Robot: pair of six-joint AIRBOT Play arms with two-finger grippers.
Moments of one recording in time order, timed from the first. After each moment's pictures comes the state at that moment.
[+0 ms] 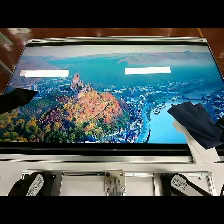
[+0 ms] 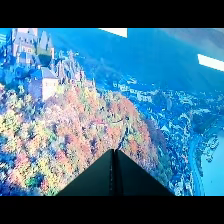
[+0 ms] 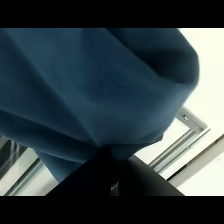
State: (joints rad) left arm 0.35 -0.77 0.88 0.65 -1.01 -1.13; right arm -0.58 -1.22 1.18 -1.83 1.76 1.78
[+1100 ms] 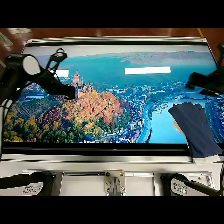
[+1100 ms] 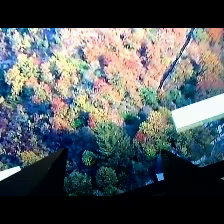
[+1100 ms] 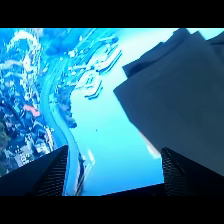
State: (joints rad) left arm -0.29 -1.45 1.59 1.50 -1.44 -1.48; right arm -0.16 -1.34 1.59 -1.53 1.49 1.66
